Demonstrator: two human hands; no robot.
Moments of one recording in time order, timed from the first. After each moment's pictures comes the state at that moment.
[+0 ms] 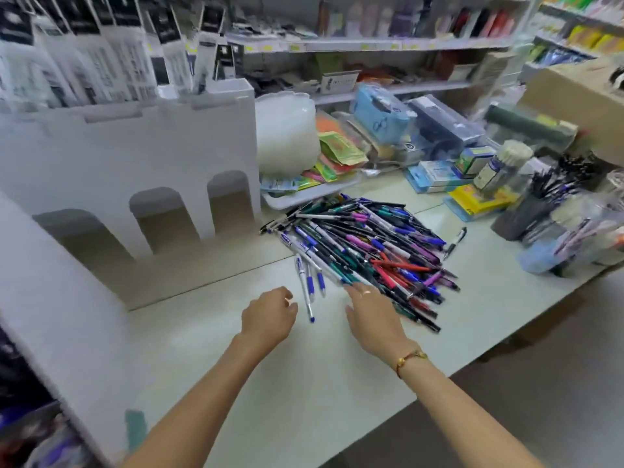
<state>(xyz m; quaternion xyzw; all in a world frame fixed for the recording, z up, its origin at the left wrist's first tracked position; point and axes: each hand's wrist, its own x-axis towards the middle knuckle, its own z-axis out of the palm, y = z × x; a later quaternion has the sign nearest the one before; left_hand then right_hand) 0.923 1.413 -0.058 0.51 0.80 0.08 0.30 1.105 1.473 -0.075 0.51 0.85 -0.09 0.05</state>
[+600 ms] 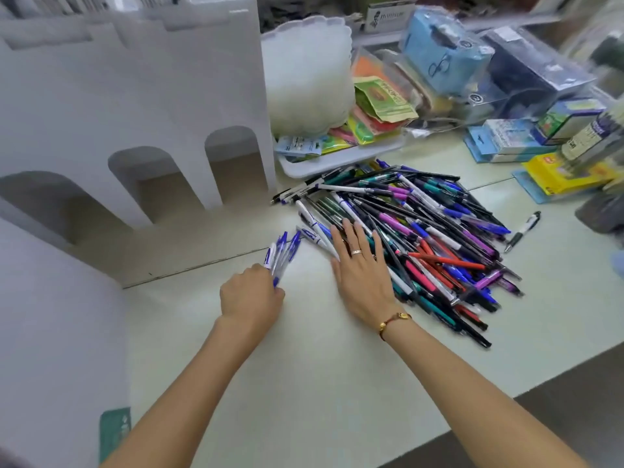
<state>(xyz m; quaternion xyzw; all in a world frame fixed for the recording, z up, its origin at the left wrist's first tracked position) 0.896 1.438 -0.083 0.45 0.87 -0.07 0.17 1.046 1.538 -0.136 0.44 0.90 0.02 0.00</state>
